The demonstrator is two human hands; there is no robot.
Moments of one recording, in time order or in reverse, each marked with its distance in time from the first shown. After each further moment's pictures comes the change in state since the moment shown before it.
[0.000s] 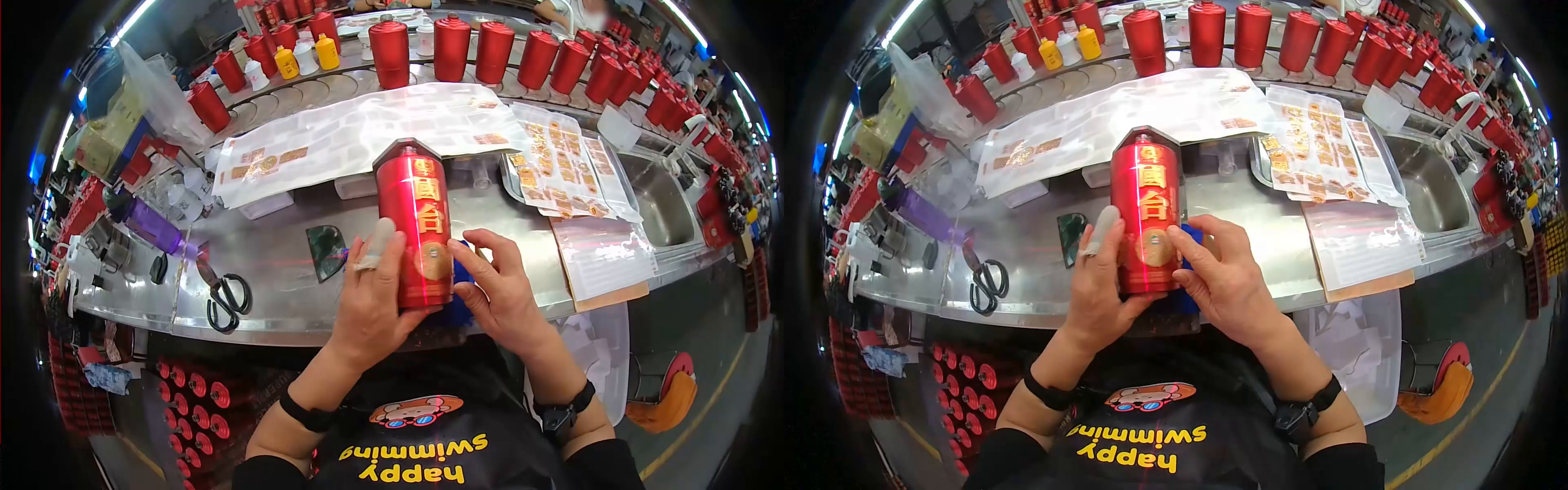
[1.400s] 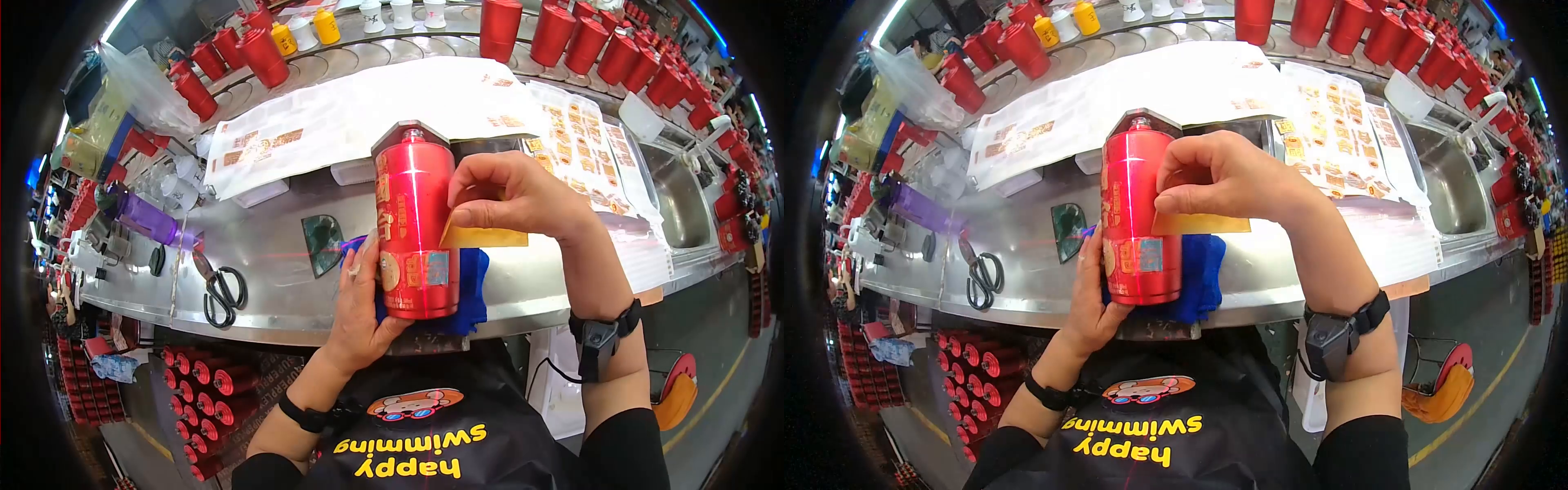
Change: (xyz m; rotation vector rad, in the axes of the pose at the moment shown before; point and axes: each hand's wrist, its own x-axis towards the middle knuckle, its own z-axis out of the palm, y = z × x) left_hand -0.024 -0.026 0.017 -0.265 -0.084 -0.221; right_hand 0.115 0.059 -0.033 0.648 -0.631 0.213
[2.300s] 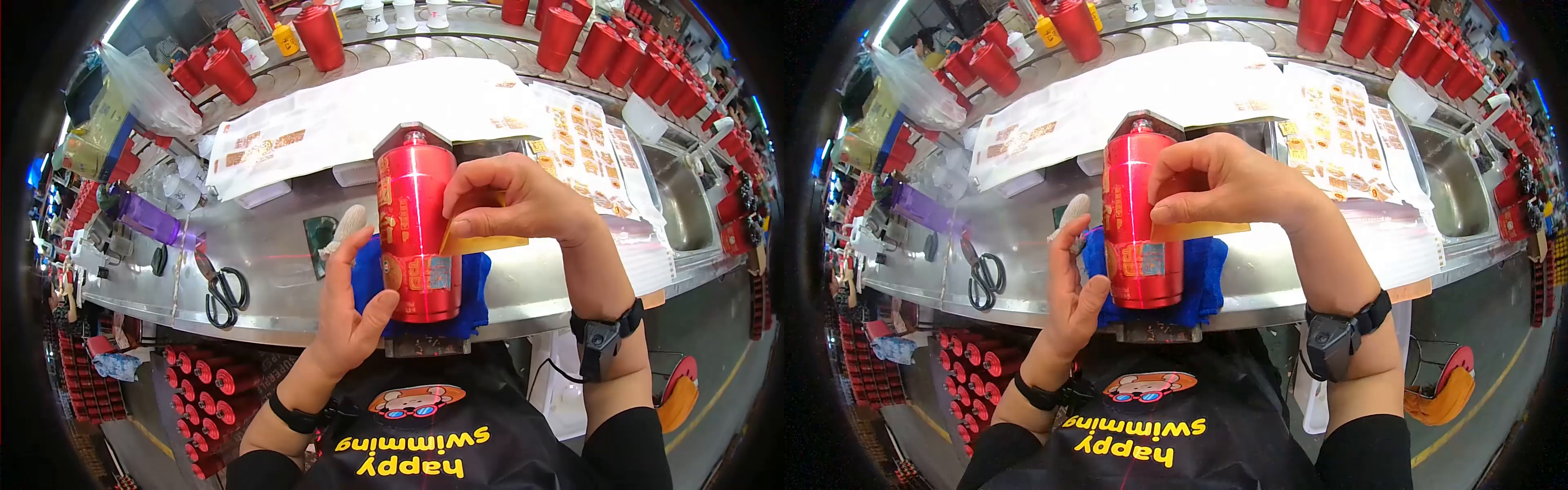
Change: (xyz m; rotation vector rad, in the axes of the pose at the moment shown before) left_hand 0.017 0.022 -0.022 -0.344 0.114 -0.128; right_hand 0.003 -0.007 0.001 0.179 -0.095 0.009
